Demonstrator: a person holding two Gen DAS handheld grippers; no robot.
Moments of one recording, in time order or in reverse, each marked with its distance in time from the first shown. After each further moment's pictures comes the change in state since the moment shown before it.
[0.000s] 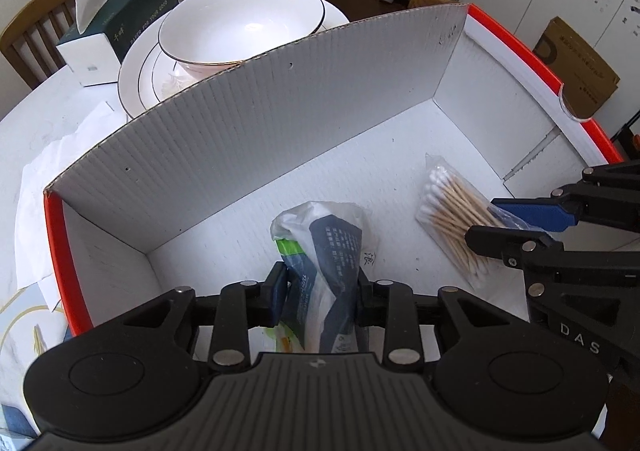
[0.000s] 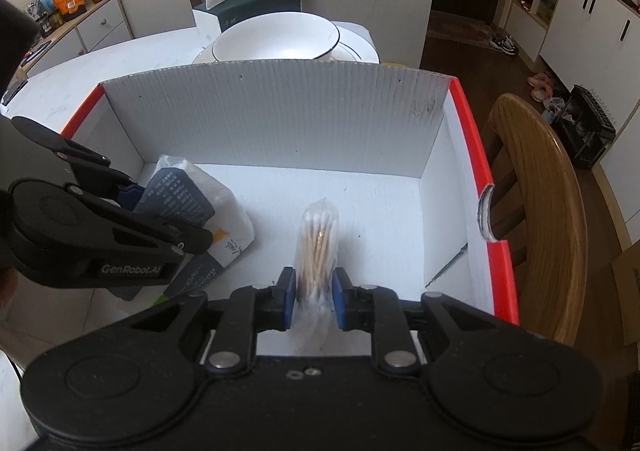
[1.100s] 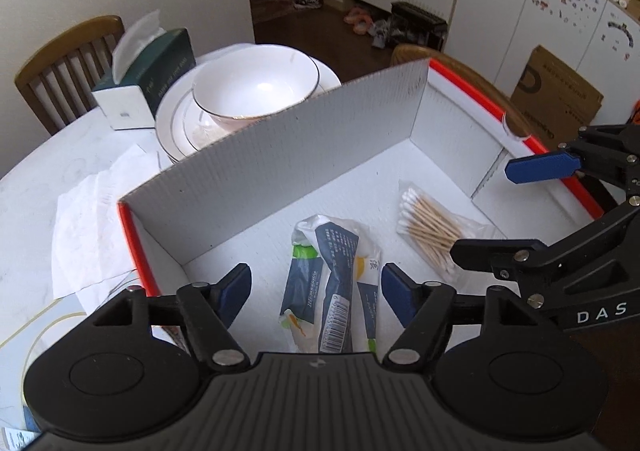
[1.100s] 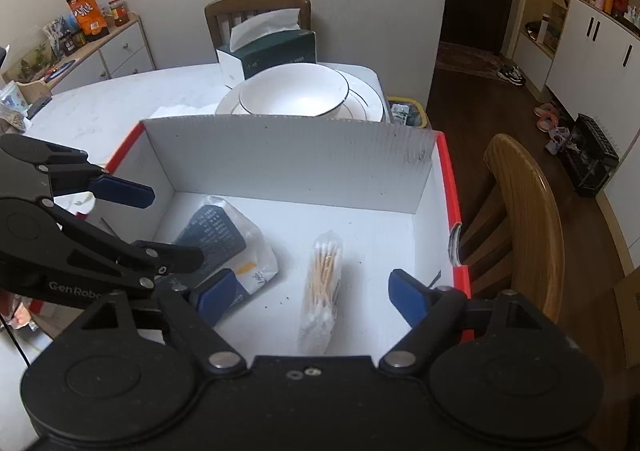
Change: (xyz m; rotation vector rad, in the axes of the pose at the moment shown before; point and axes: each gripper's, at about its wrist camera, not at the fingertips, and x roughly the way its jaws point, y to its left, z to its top) left arm -0.060 0.003 -0.023 0.023 -0.171 0.008; right arm -0.047 0.000 0.002 -0.031 -0.101 0.036
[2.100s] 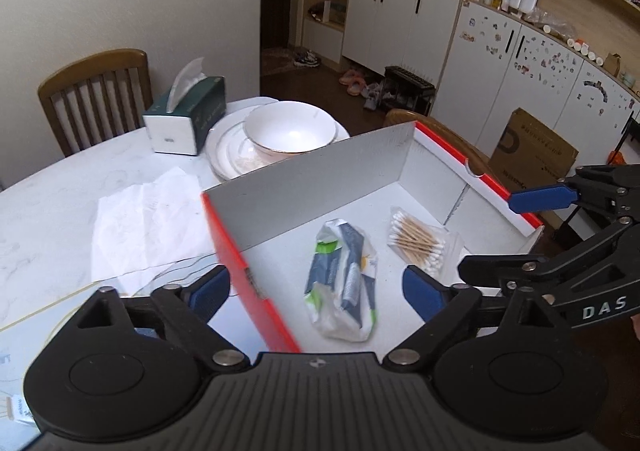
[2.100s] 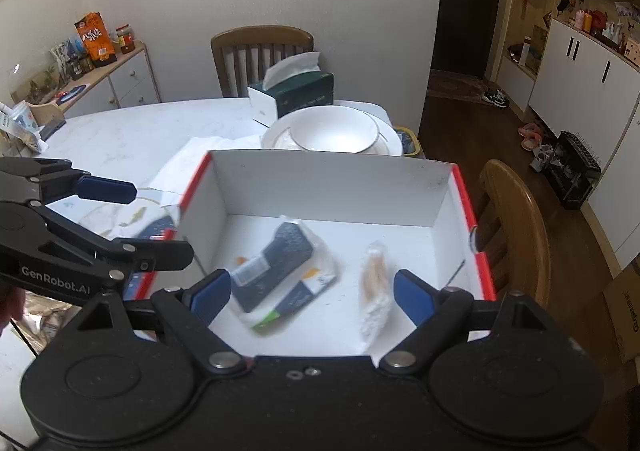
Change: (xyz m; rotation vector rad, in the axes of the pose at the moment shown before) left arm -0.087 0.040 -0.050 -0.058 -0.191 -0.052; right arm -0.062 0.070 -0.009 0.026 -0.092 -0.046
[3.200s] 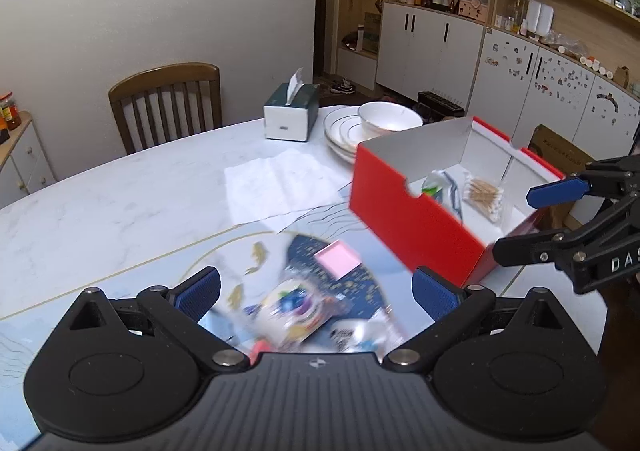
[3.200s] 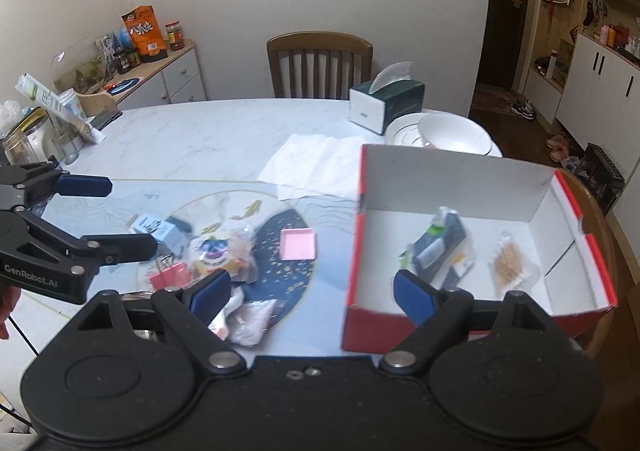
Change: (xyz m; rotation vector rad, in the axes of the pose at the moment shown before) left arm -0.123 0.123 -0.104 0.000 -0.099 0.077; right arm -0.014 0.154 -0.020 -0.023 -0.025 0.051
